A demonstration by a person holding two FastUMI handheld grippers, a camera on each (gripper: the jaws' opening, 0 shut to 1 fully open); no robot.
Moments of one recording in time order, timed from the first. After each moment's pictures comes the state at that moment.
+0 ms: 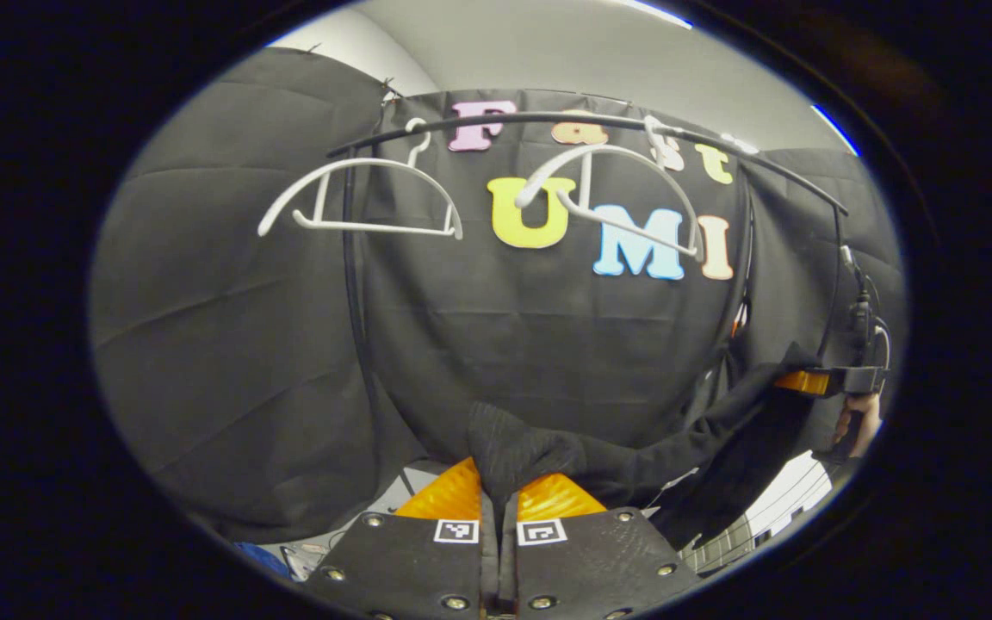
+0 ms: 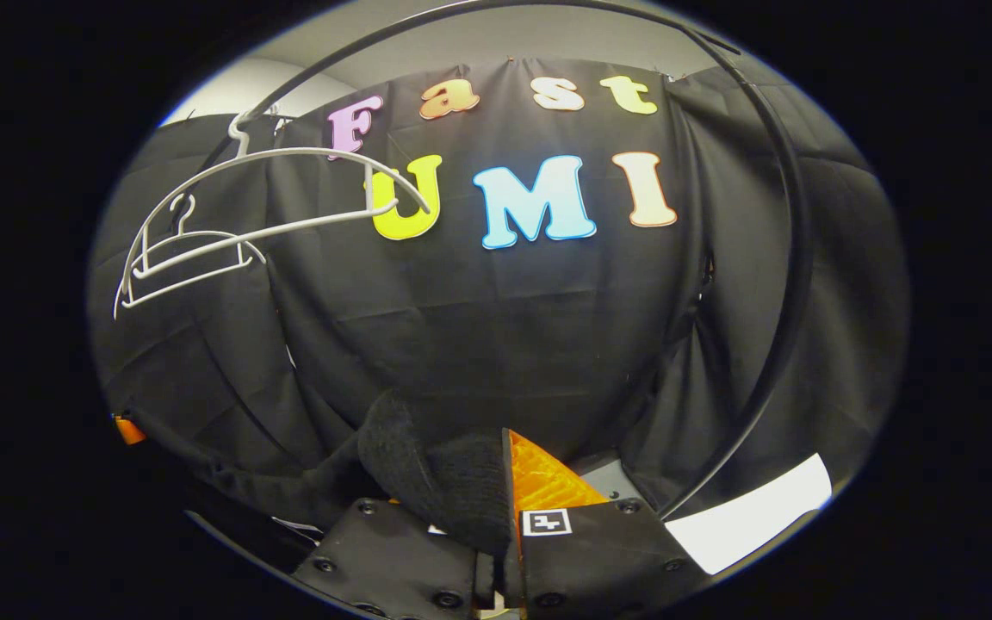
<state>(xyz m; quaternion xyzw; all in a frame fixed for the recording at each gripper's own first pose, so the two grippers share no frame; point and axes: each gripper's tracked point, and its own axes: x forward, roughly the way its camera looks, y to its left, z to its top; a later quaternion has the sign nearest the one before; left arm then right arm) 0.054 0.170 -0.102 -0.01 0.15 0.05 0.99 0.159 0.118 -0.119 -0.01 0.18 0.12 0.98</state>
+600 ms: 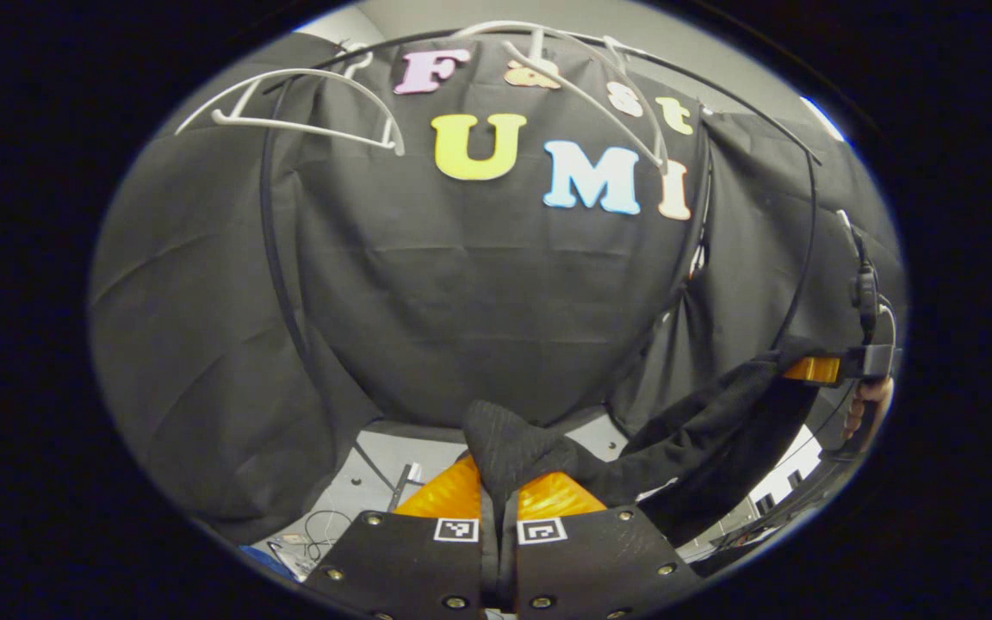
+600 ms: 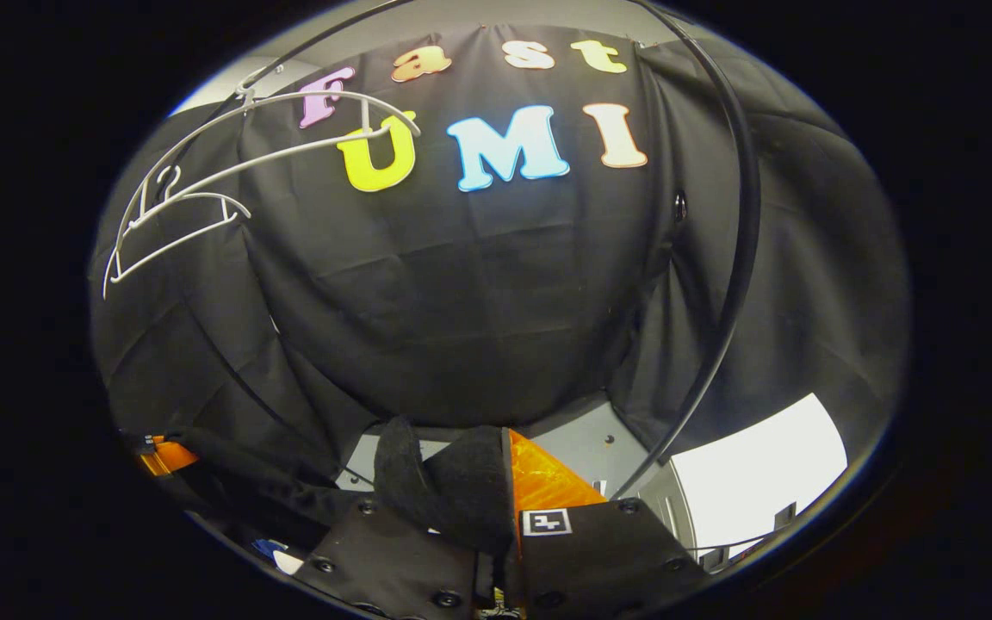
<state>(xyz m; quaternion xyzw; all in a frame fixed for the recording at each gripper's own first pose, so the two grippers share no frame) 0.104 0.141 -0.201 0.00 0.24 -0.05 0.97 0.105 0.120 -0.201 0.01 0.28 0.07 0.96</state>
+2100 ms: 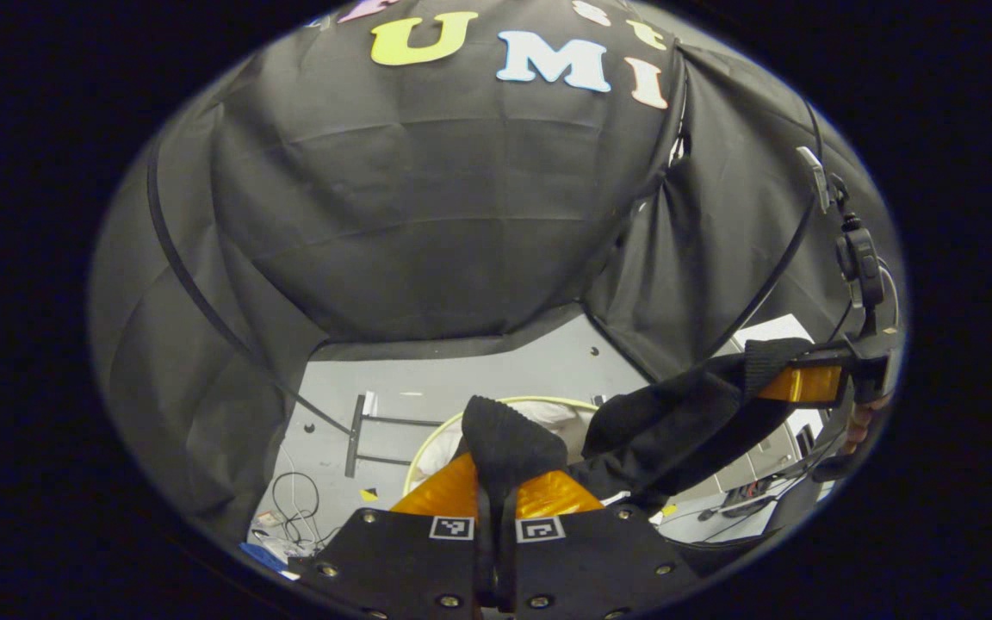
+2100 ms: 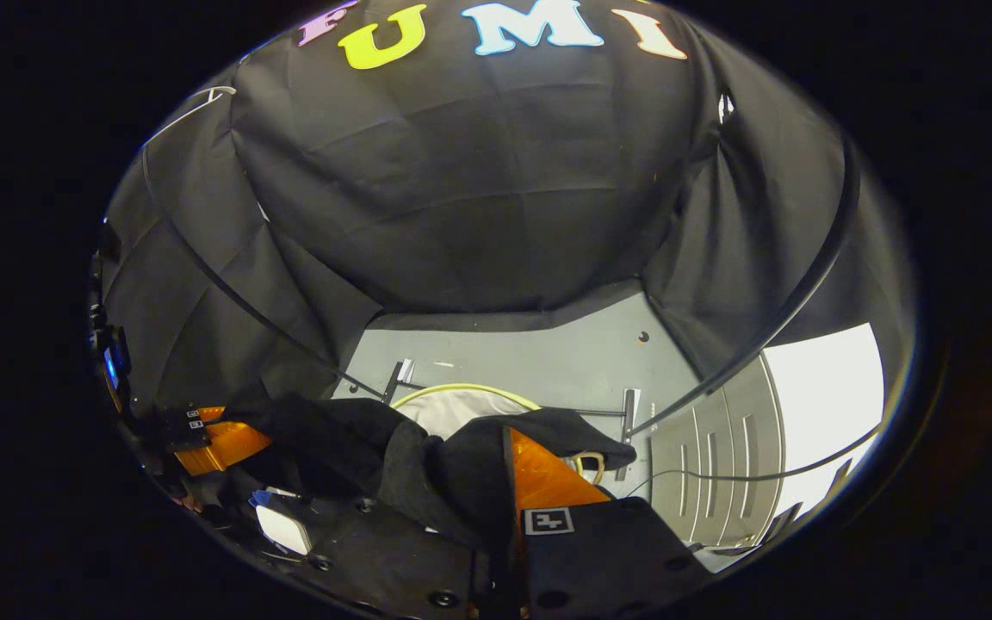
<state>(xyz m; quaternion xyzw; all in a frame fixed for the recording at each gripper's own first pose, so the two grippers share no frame) 0.167 0.094 -0.450 0.02 0.39 -0.11 0.92 0.098 0.161 -0.427 -0.01 0.45 0.10 0.89</state>
